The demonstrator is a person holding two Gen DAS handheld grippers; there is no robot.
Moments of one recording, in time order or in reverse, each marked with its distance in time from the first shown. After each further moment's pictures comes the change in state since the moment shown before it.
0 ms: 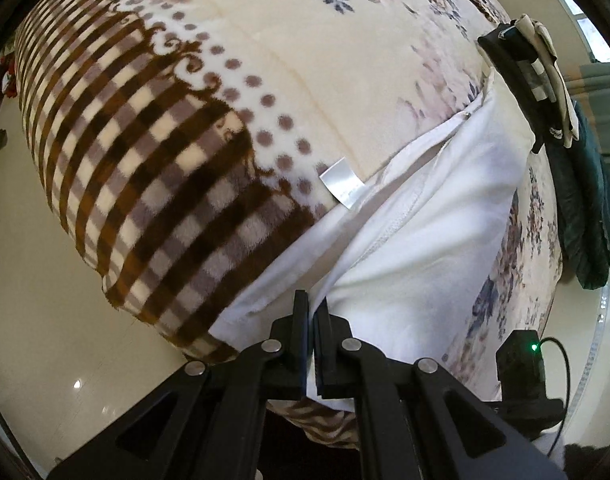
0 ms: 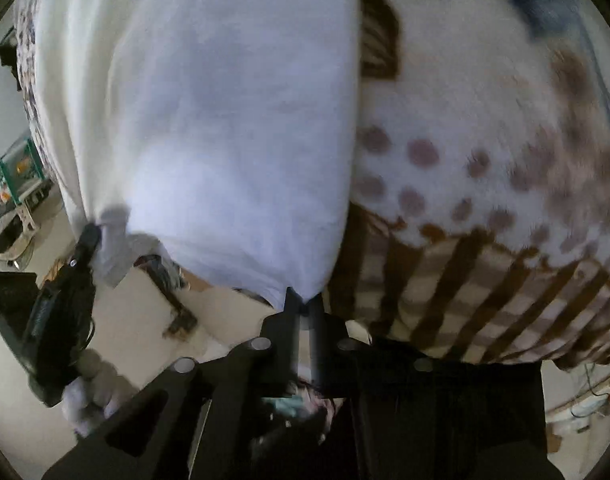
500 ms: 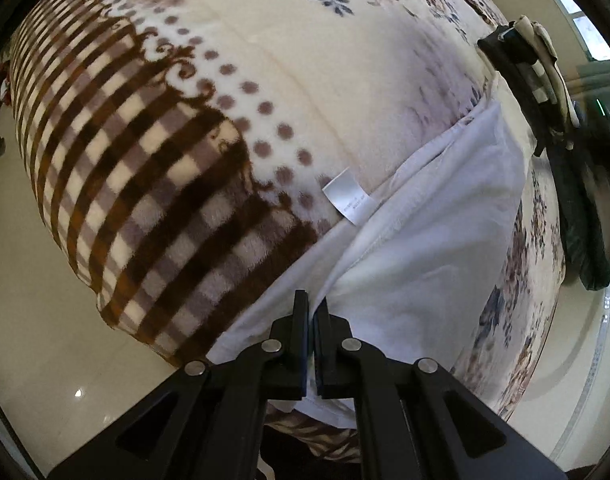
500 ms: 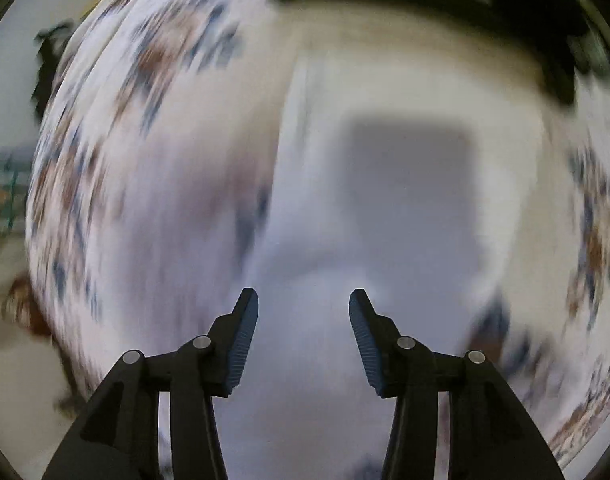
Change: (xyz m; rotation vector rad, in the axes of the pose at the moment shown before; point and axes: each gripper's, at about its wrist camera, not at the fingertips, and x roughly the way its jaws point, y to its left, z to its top) left arm 0.014 -0.006 0.009 0.022 -0.032 0.001; right arm -0.249 0.185 0.237 -0.329 -0.464 -0.342
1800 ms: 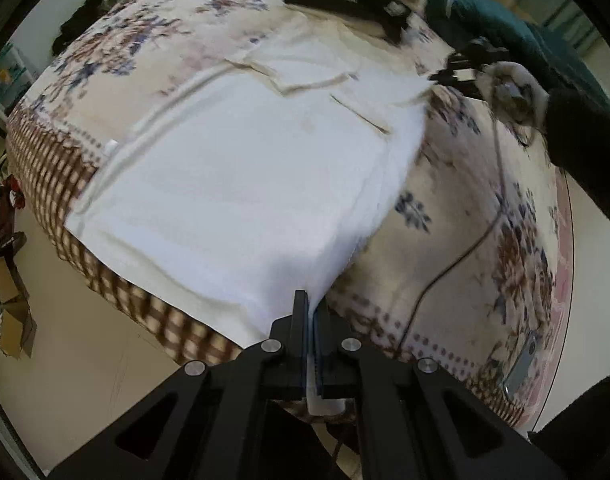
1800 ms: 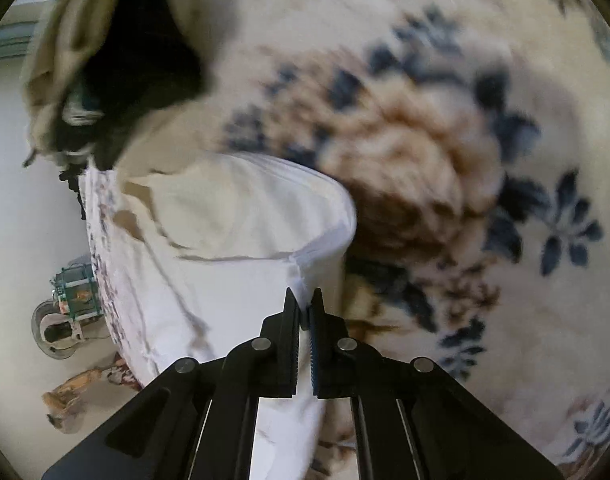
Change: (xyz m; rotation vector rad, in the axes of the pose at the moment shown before) left arm -0.027 -0.262 -0.200 0.342 -0.133 0.161; right arm -0.030 -0.370 -0.014 0.357 -0.131 0.375
